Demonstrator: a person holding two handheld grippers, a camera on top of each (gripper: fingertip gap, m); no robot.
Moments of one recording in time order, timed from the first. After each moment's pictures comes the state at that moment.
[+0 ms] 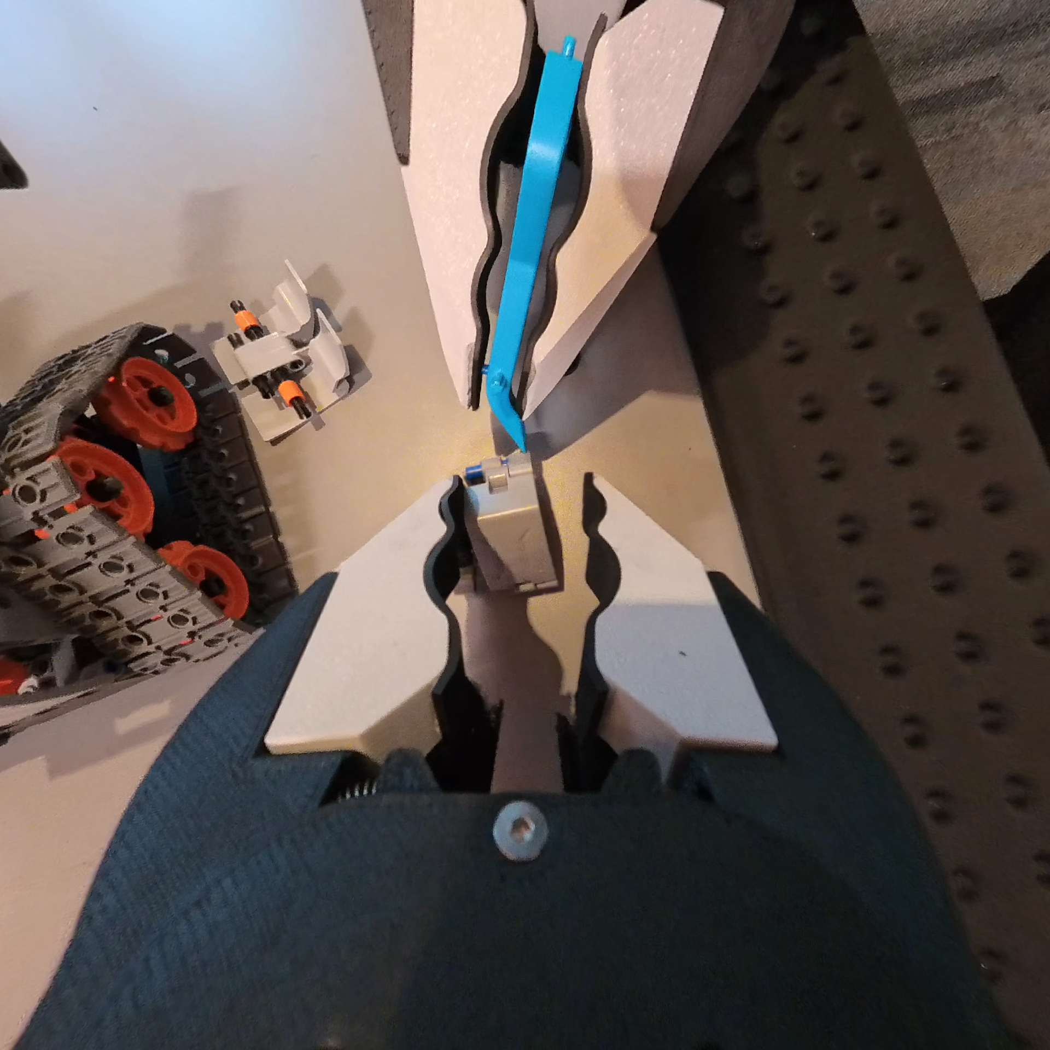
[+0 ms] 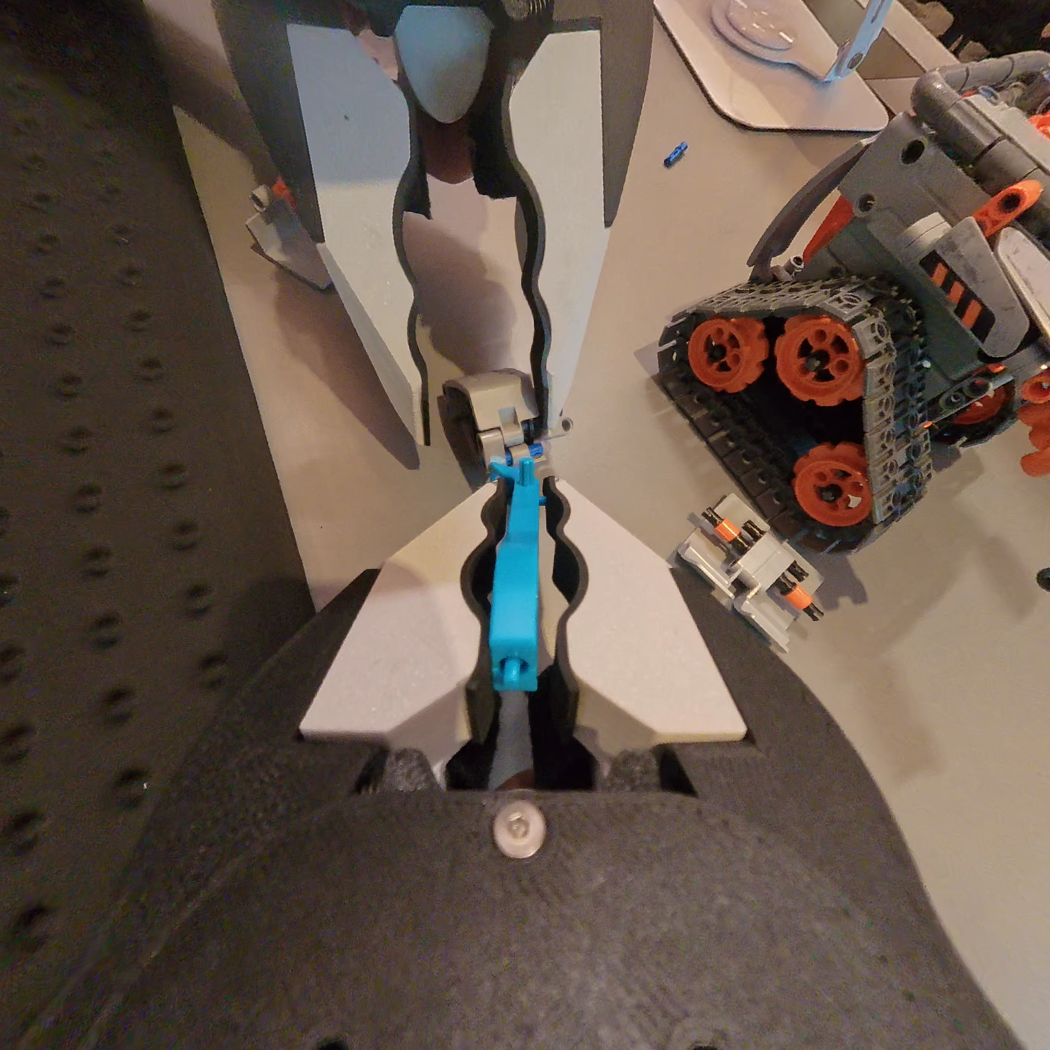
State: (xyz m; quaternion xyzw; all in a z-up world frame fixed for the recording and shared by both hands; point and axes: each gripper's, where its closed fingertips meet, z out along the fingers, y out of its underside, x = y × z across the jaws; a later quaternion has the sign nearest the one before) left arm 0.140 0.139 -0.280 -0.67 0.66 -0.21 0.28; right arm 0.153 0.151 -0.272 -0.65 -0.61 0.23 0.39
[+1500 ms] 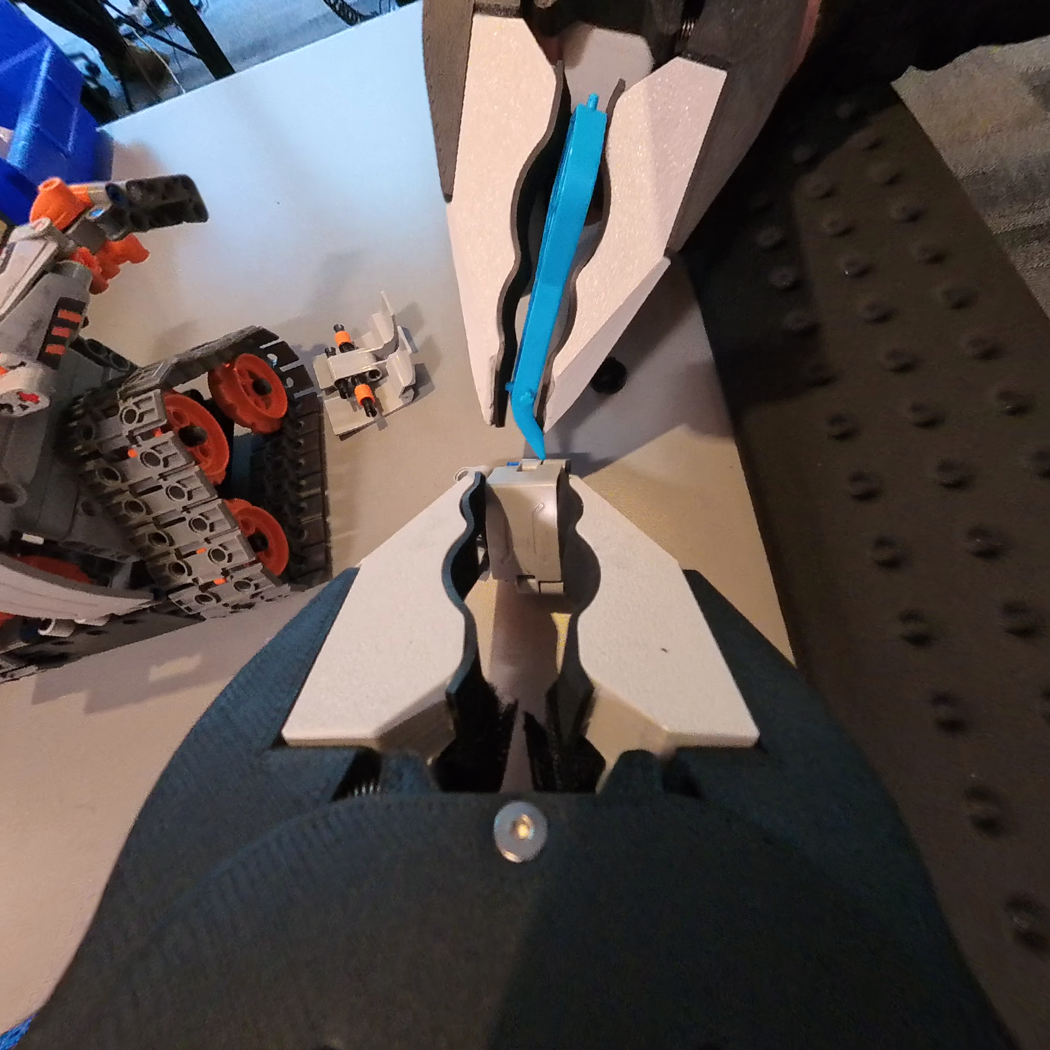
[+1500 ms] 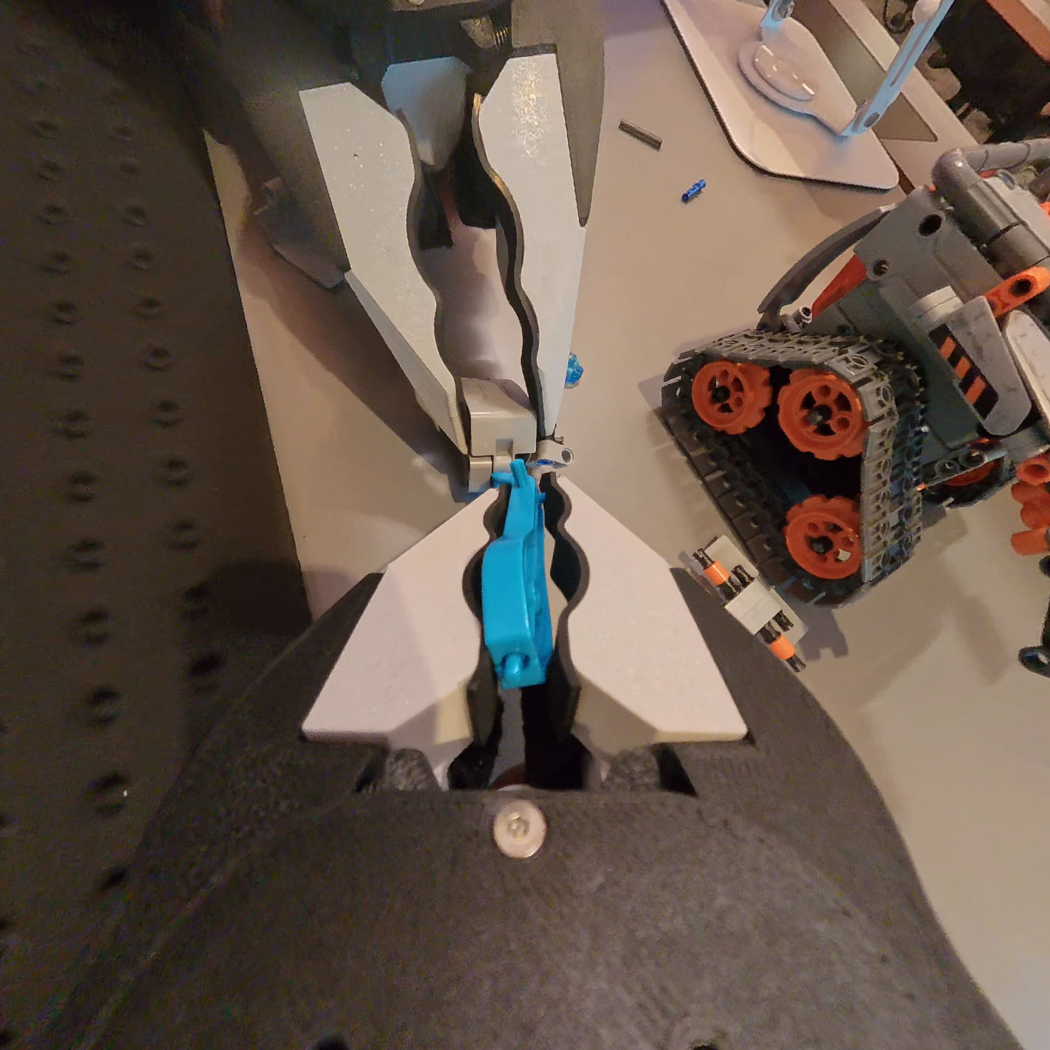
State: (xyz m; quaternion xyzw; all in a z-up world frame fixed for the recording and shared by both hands) left arm 0.134 0.148 -0.276 -0.66 0.60 -0.21 0.41; right arm 0.142 0.153 -0.271 -0.61 -0.64 0.22 0.40
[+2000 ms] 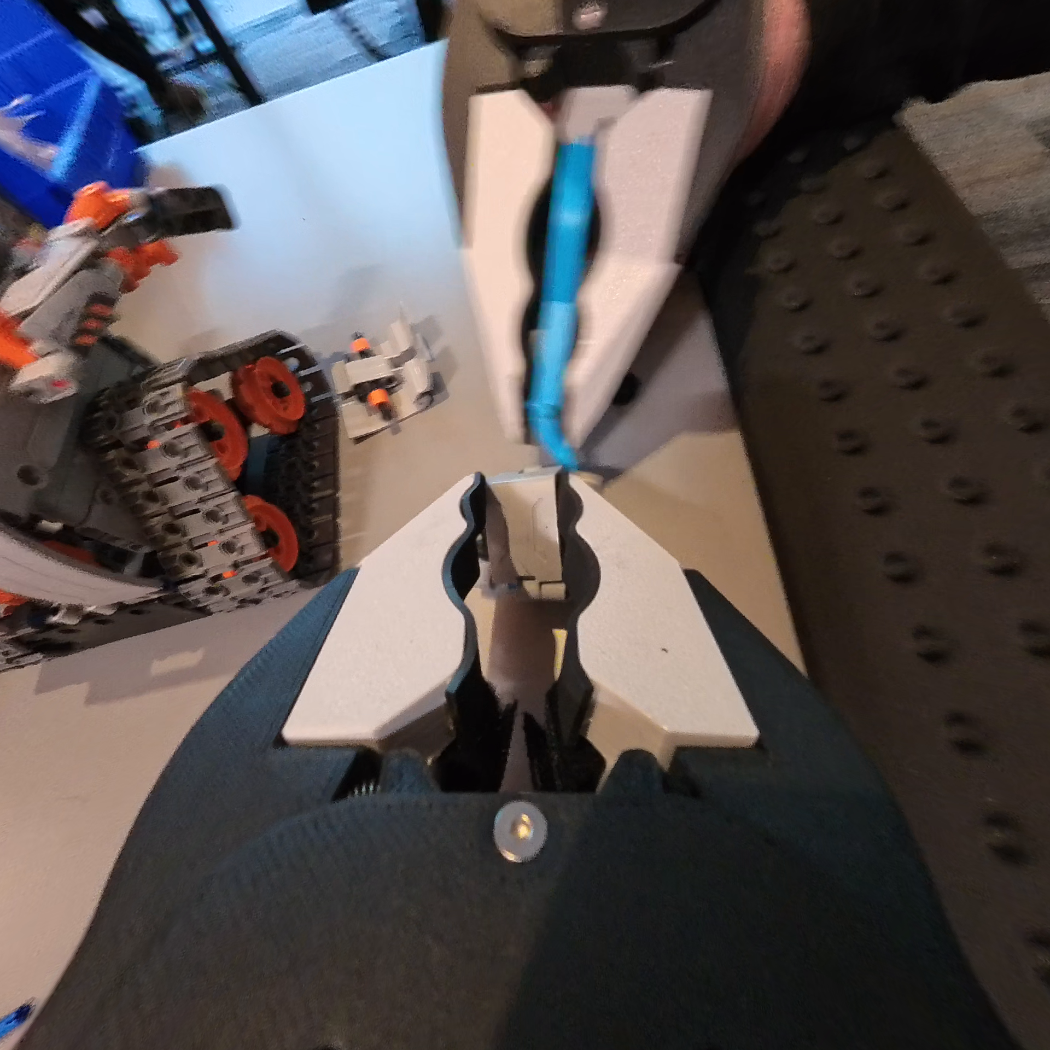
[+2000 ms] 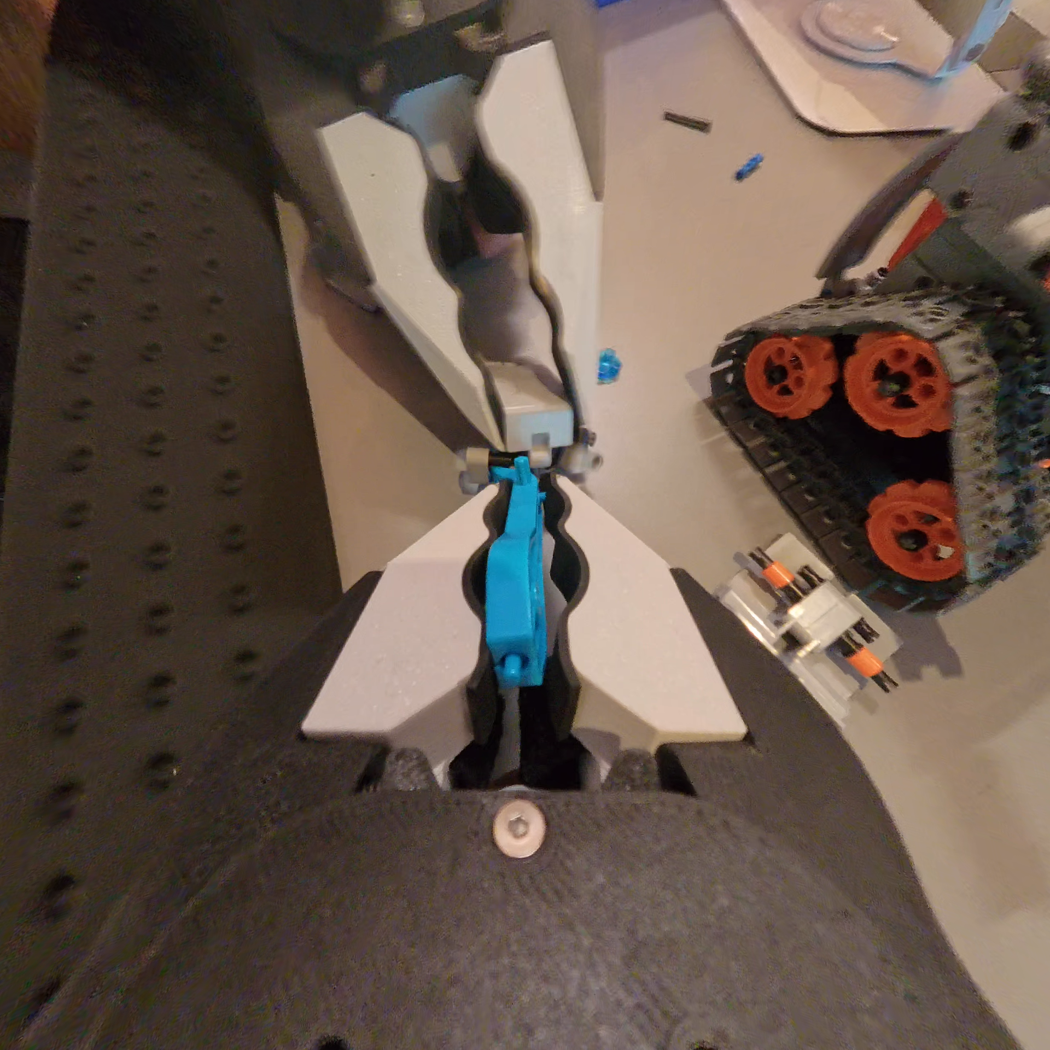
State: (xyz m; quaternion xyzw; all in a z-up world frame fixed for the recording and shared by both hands) left arm 0.134 0.152 -0.274 -0.66 0.58 -0.21 0.43; right arm 0.140 0.146 -0.277 -0.63 -0.62 0.30 0.35
